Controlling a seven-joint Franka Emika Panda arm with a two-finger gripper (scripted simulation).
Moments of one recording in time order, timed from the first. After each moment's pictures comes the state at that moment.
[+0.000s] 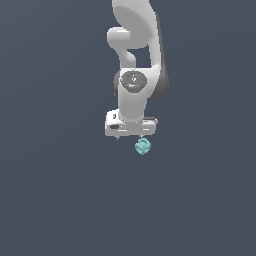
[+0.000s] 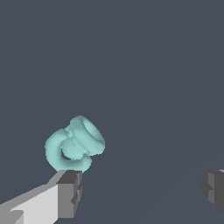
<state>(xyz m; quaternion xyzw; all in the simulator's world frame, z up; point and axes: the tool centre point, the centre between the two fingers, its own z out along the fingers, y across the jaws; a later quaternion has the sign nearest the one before) -0.021 0.007 0.136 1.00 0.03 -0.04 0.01</state>
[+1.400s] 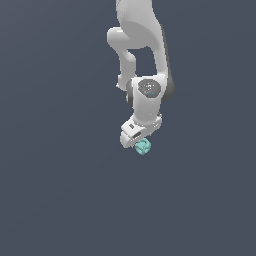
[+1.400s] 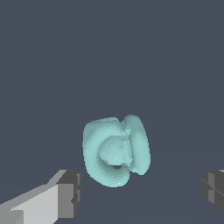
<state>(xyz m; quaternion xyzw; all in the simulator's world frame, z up) -0.031 0.060 0.099 0.95 0.31 -0.01 0.00</state>
